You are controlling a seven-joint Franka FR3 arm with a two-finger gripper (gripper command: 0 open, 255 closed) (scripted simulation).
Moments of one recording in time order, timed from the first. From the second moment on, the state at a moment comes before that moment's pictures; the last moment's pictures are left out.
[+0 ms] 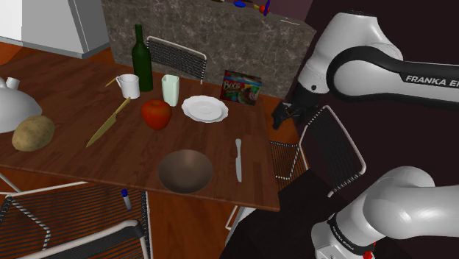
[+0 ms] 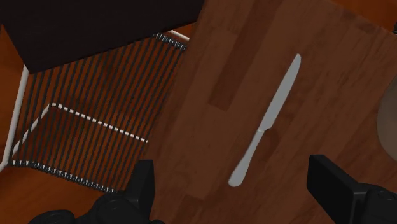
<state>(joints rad) -0.06 -0.77 0.22 -2.61 0.12 1.93 0.37</state>
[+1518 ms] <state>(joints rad) -0.40 0.02 0.75 -2.51 -0.41 2.47 1.45</state>
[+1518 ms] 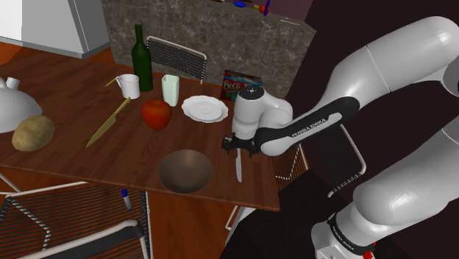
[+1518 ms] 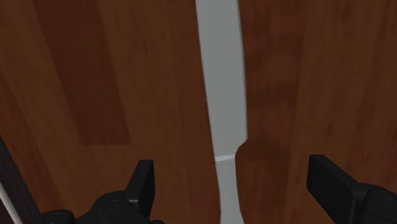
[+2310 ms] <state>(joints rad) -0.40 0.05 0.74 -2.50 -0.46 2.51 1.48</state>
